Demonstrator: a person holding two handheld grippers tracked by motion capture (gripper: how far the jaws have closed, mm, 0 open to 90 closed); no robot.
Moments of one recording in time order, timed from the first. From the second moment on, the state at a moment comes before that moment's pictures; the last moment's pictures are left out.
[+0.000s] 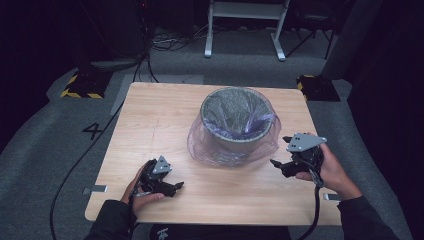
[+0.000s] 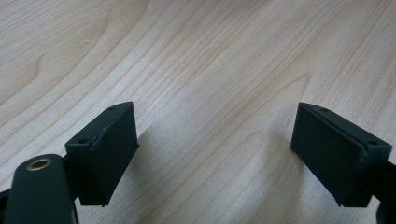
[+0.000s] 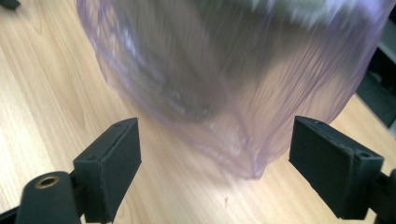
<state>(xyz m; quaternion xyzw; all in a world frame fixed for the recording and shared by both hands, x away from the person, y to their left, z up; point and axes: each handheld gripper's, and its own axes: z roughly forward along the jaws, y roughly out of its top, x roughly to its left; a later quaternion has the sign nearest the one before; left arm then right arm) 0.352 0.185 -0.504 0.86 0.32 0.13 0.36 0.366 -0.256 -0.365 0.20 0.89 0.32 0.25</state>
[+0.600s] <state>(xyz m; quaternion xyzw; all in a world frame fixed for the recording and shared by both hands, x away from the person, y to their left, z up) 0.351 0.185 -0.504 0.86 0.32 0.13 0.36 0.358 -0.289 -0.448 0.26 0.90 0.25 0.23</state>
